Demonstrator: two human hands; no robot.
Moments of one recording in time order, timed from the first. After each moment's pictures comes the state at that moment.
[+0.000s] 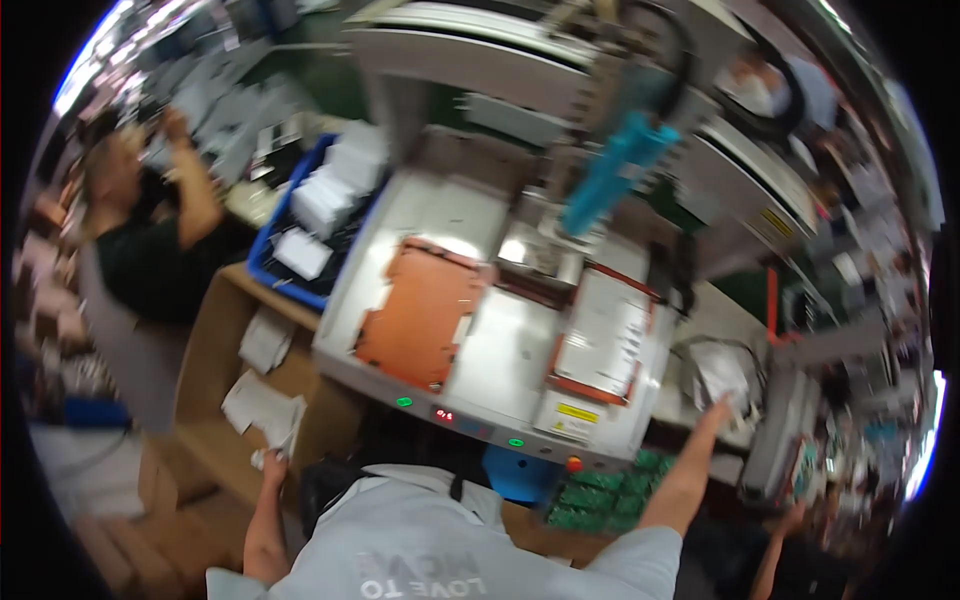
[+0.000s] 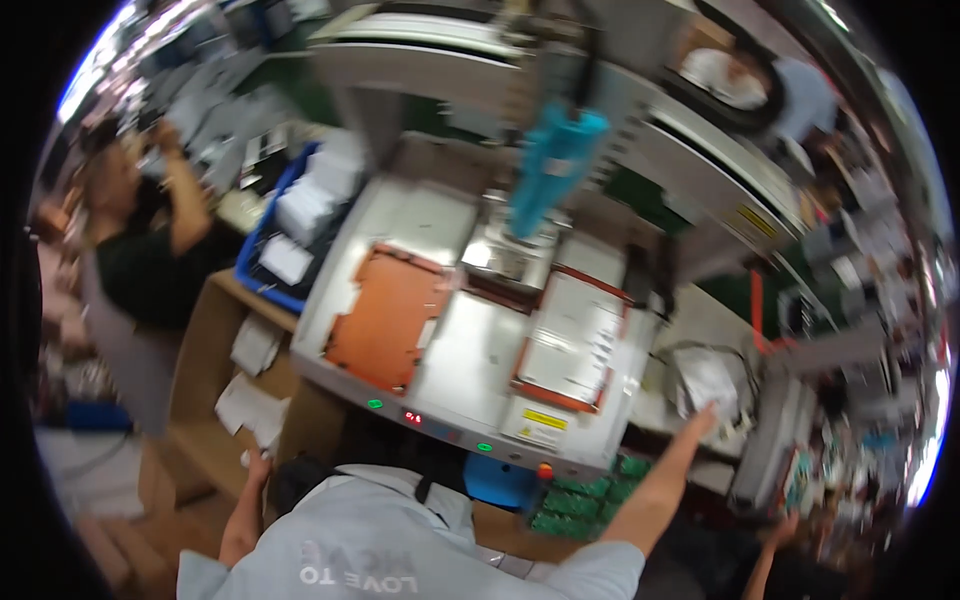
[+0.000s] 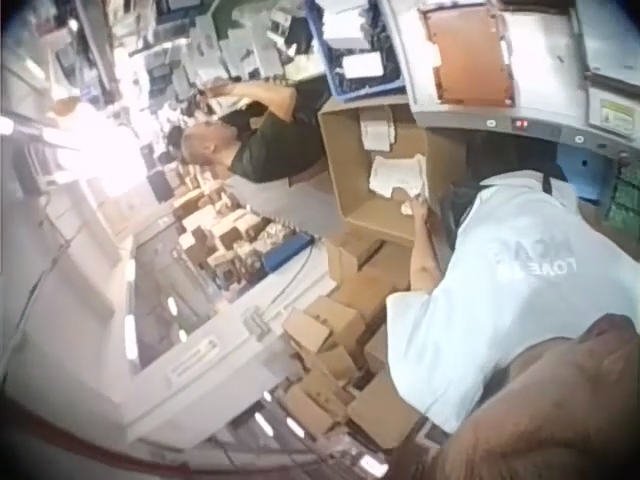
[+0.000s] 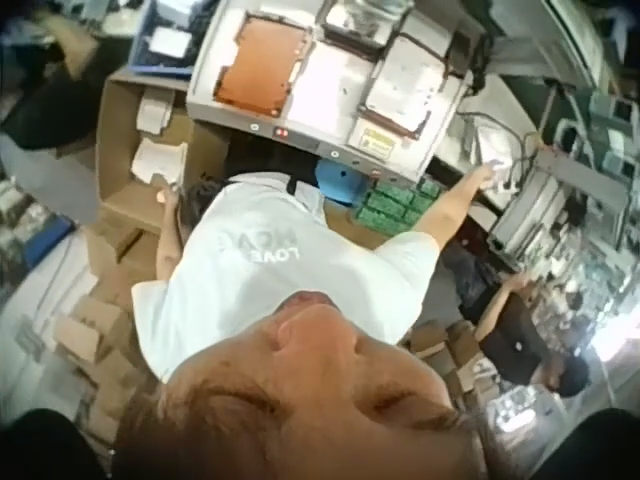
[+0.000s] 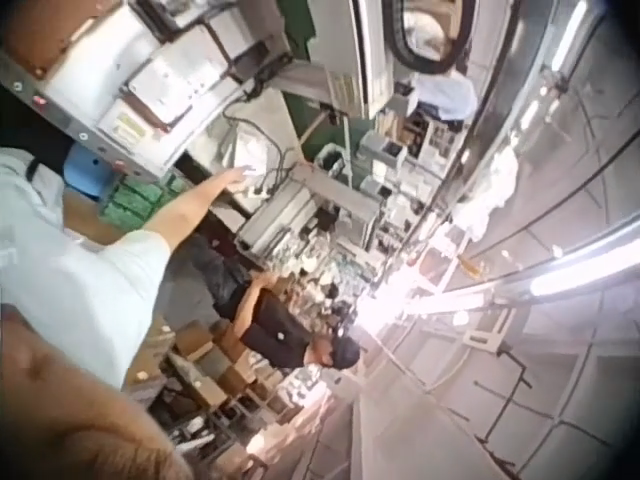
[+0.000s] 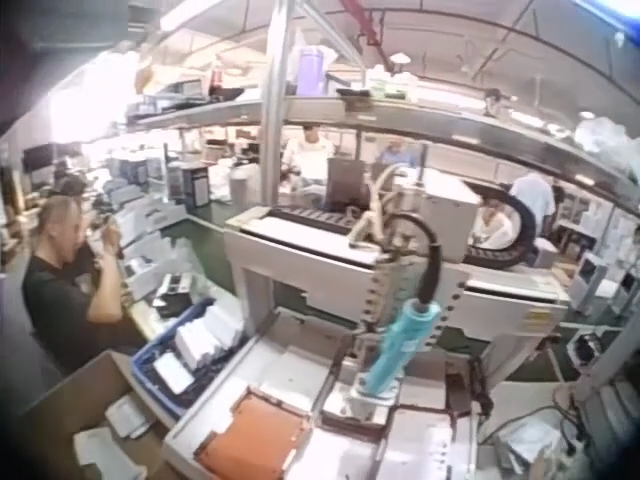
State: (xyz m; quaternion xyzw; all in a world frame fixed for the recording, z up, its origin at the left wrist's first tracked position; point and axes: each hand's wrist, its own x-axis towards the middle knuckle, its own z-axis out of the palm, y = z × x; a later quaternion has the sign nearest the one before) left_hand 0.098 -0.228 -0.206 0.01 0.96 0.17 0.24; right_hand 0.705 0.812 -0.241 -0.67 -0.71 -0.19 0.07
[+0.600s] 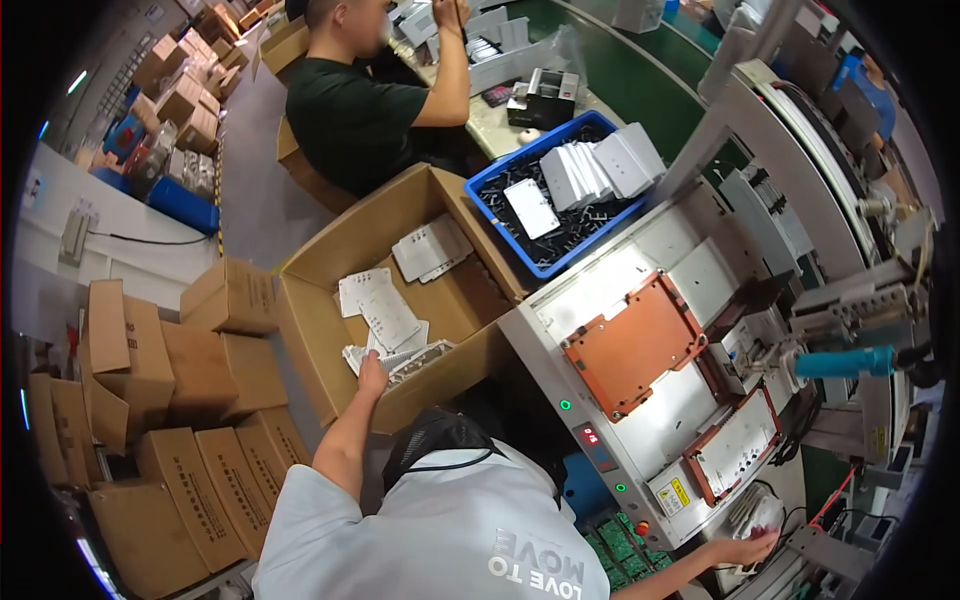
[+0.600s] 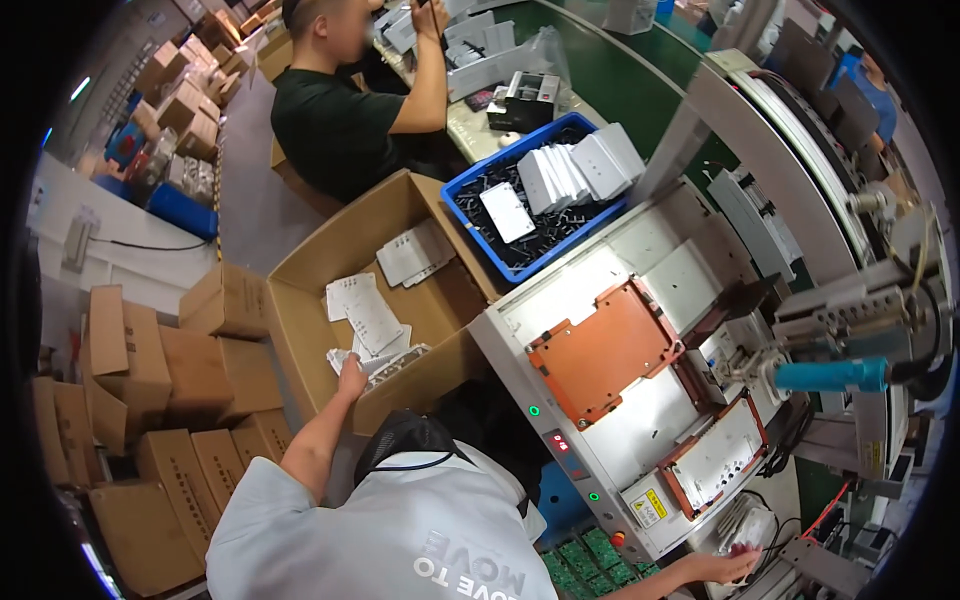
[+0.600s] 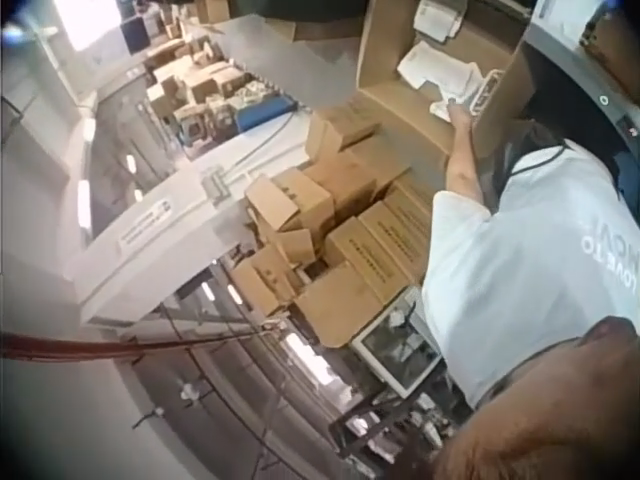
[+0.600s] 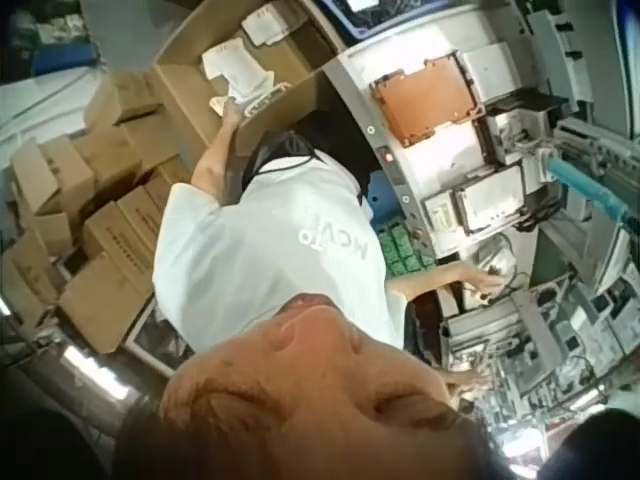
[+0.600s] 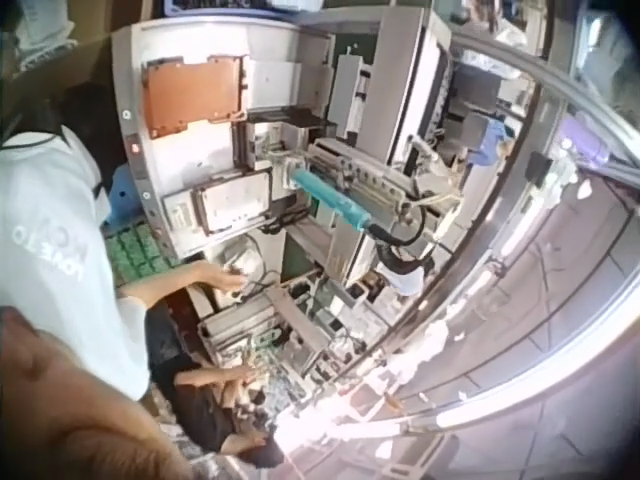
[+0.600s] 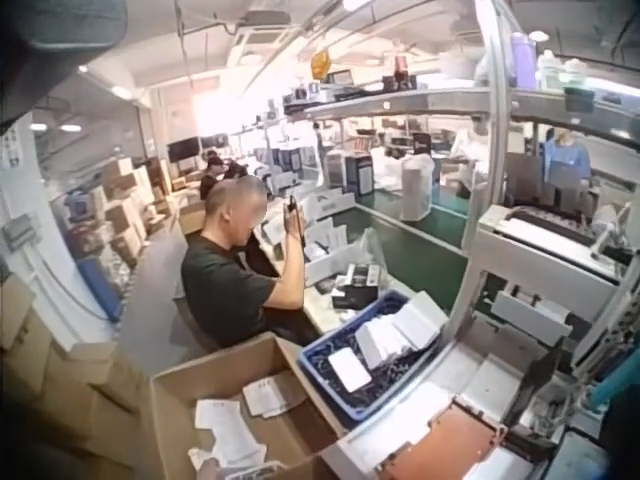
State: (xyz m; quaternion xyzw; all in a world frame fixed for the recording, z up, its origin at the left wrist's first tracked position) left_hand 0.125 -0.220 -0.195 -0.21 0.95 0.18 0.13; right_hand 0.346 0.484 0.080 -0.48 -0.58 0.22 0.62
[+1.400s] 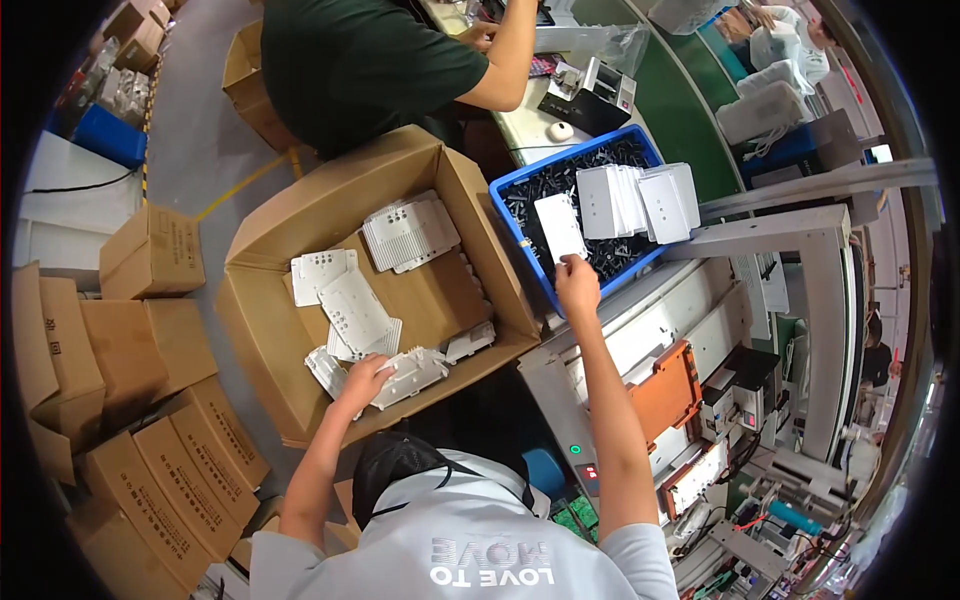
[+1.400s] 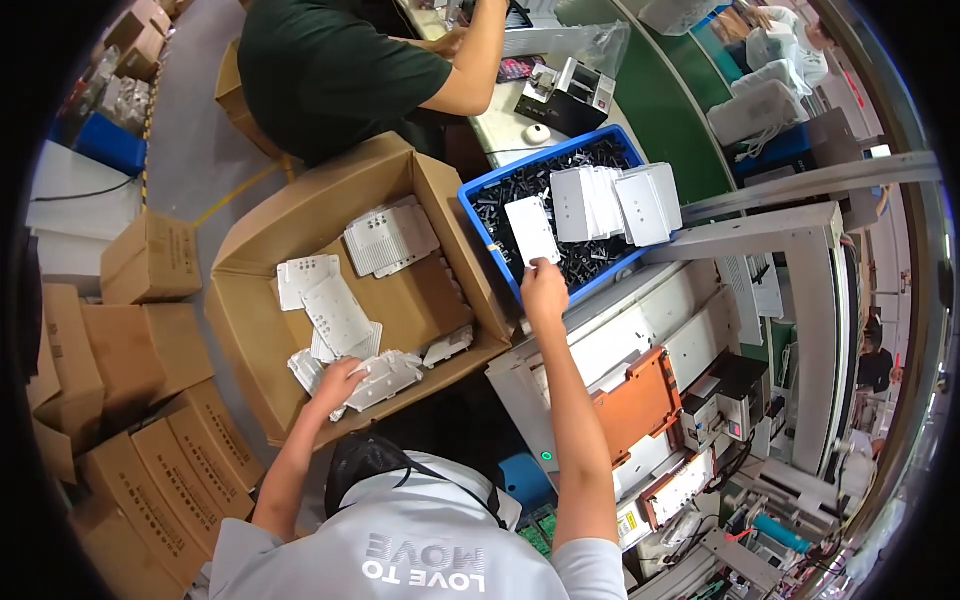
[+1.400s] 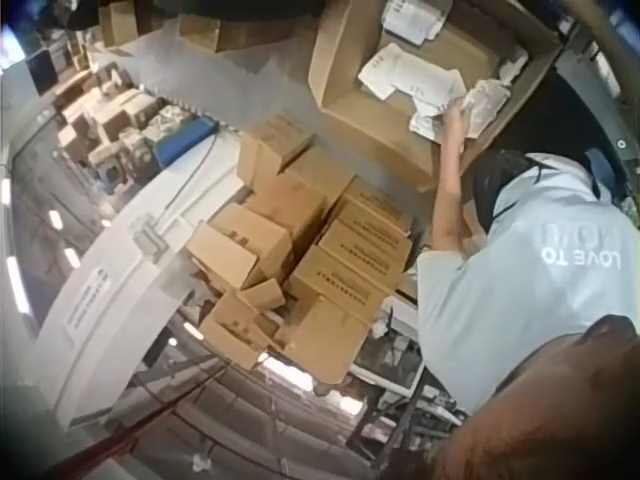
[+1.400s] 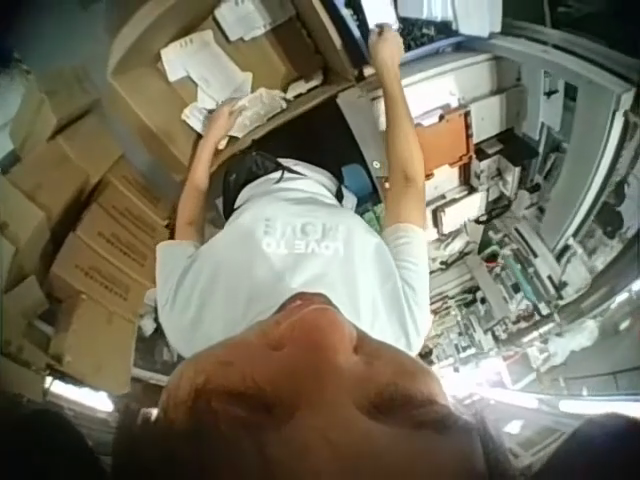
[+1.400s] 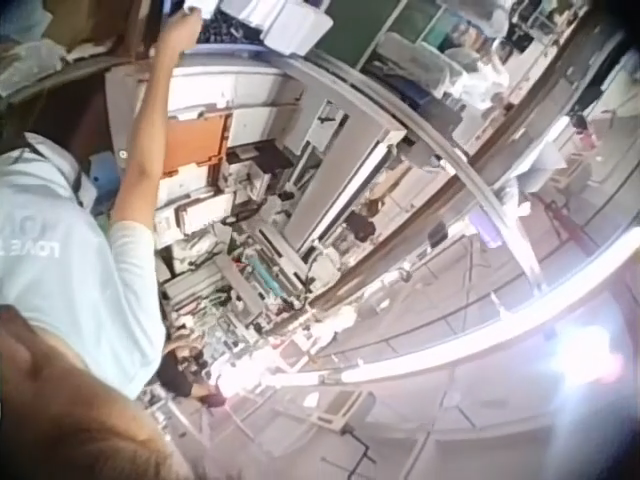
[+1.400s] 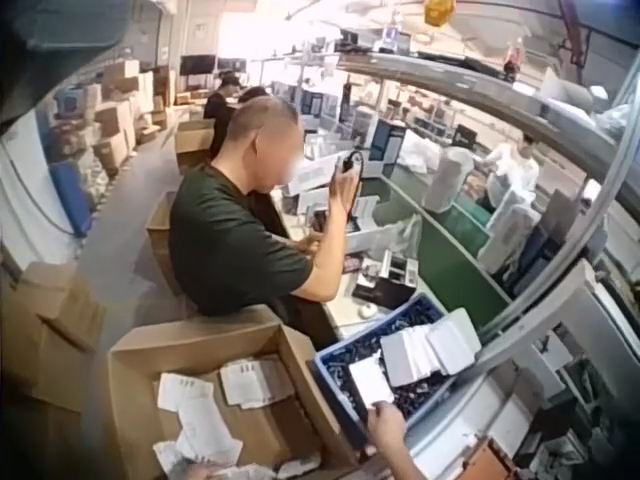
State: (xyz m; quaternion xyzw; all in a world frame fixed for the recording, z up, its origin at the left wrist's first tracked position) left_hand 0.062 -0.205 -0.128 -0.01 0.88 0.44 0.18; right_hand -0.145 0.154 -0.062 -0.14 -0.97 0.22 -0.03
